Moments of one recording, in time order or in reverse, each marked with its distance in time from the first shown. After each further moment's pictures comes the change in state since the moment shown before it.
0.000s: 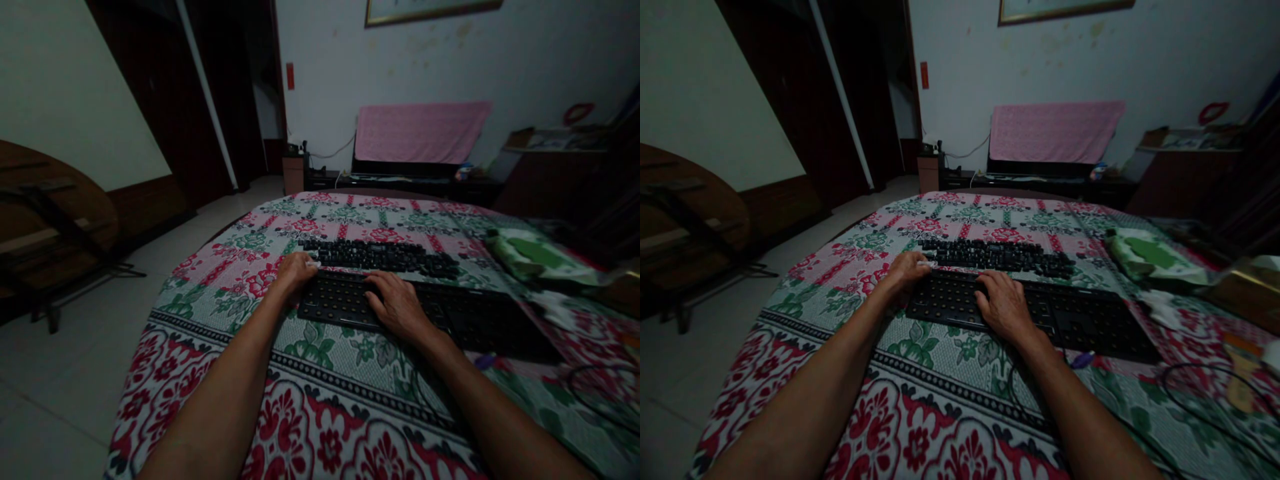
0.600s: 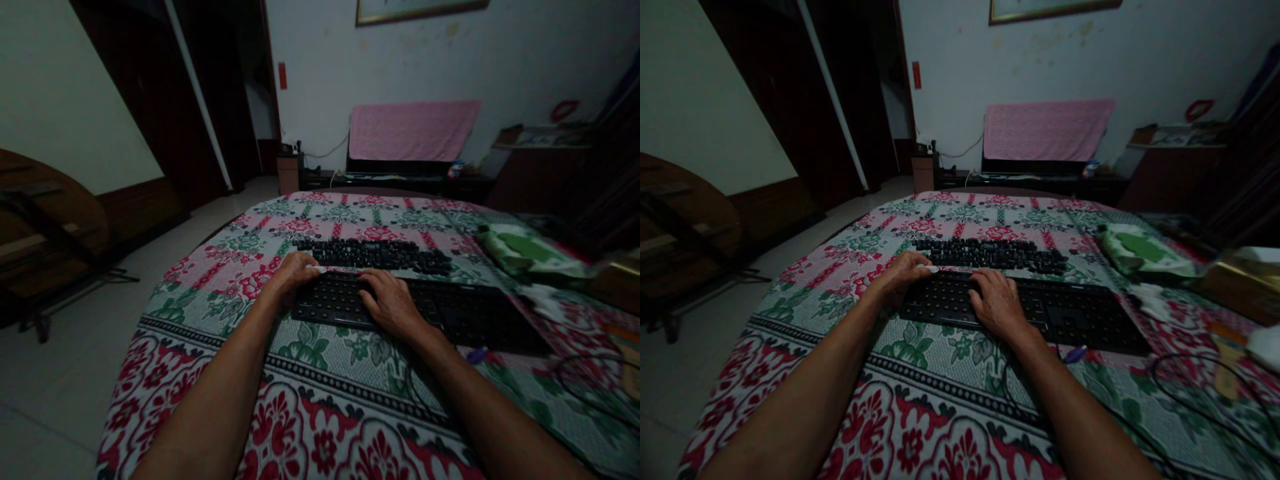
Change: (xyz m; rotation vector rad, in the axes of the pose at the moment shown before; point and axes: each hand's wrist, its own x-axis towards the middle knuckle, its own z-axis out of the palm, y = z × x) left_hand 0.004 -0.001 0.009 -0.236 -0.134 0.159; right_hand 0.000 -0.001 0.000 0.010 -0.008 0.008
